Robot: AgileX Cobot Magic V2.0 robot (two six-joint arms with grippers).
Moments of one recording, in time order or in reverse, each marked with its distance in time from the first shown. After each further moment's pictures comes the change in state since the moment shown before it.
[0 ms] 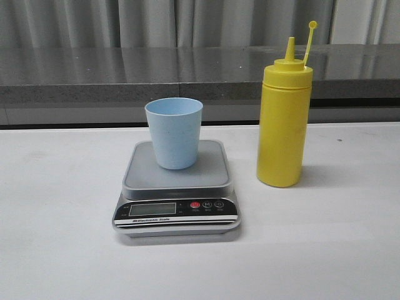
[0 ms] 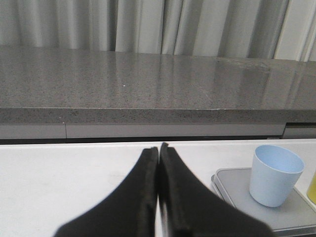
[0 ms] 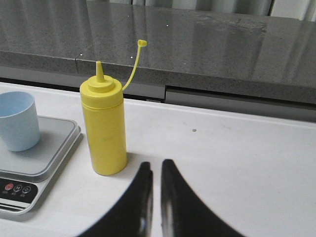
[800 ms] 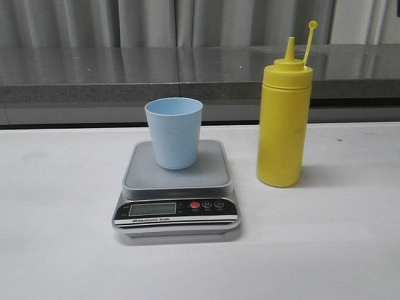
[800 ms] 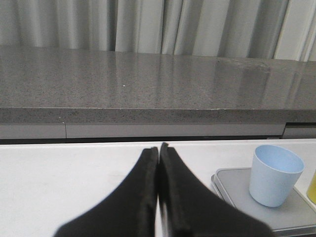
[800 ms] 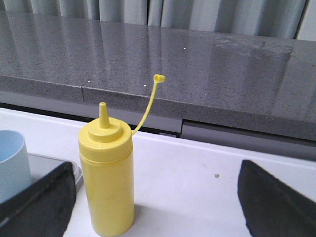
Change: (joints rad) left arm 0.000 0.000 0.000 0.000 0.000 0.000; right arm 0.000 0.496 -0.002 -0.006 -0.563 0.000
